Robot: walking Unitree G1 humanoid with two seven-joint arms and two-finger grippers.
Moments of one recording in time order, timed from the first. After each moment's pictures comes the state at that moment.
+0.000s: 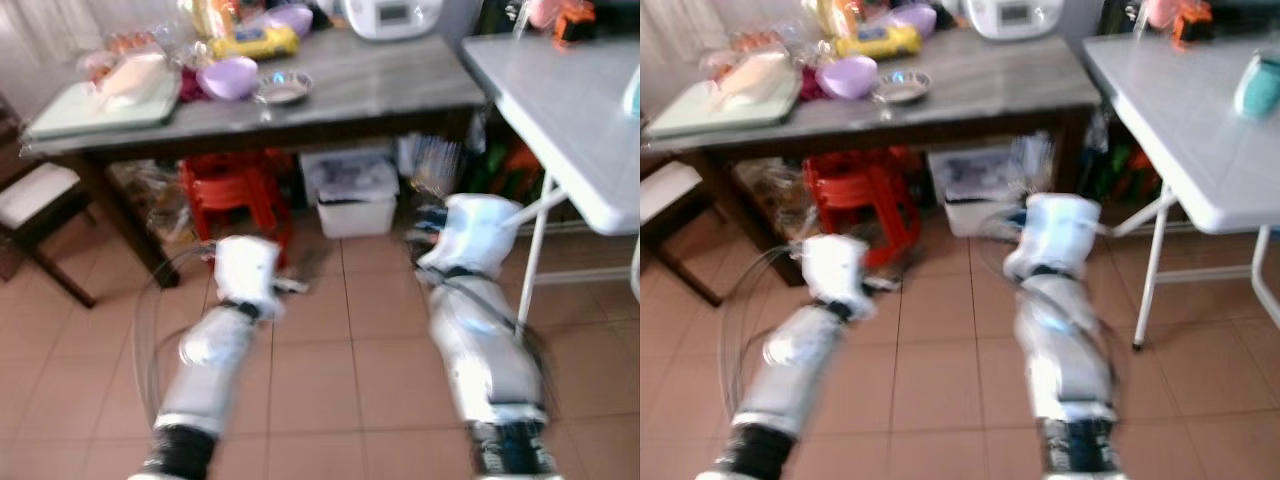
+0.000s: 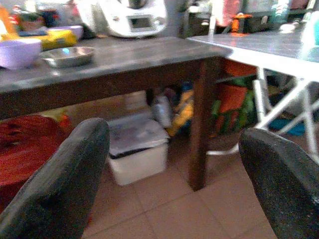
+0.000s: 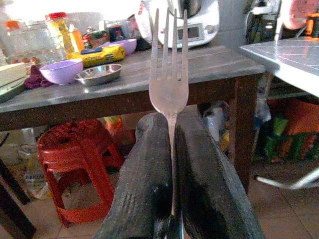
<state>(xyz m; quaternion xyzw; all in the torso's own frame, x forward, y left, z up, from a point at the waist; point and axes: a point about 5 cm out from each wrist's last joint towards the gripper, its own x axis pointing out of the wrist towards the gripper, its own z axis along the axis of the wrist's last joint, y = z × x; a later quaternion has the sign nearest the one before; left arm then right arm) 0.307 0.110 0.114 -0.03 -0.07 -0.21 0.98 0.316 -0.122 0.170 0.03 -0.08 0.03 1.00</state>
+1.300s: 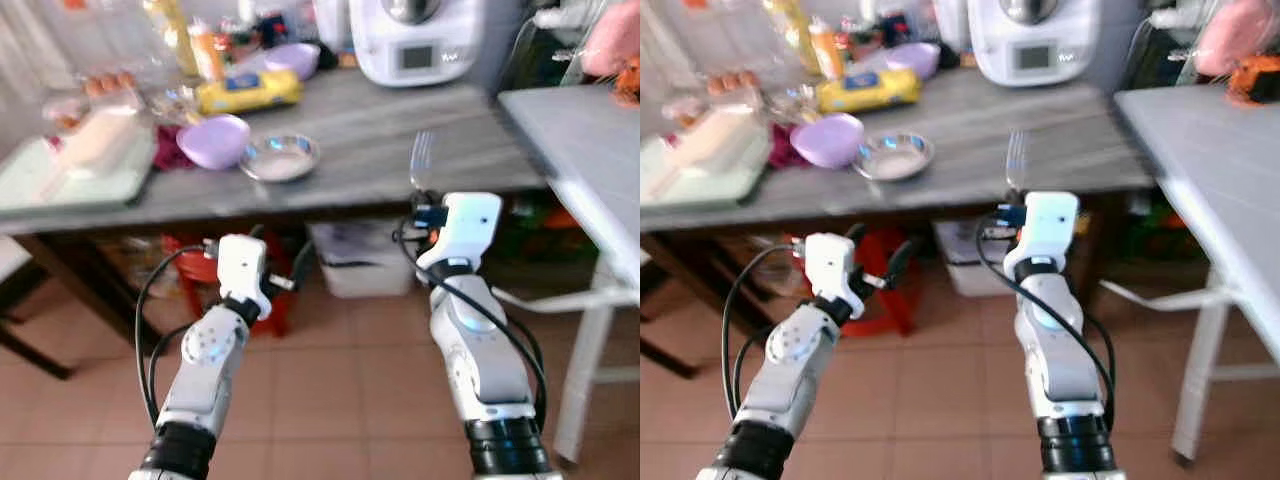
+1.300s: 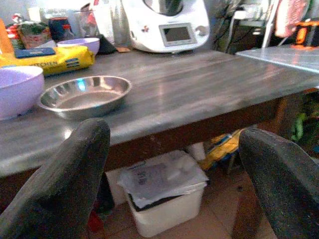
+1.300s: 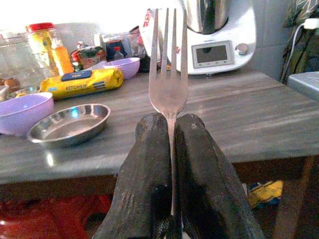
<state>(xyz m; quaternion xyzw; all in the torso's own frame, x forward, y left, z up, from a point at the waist) 0.309 0.105 0.114 -0.03 -0.07 -0.22 0.97 0.316 -0.124 0.174 0.03 -0.09 0.03 0.99</state>
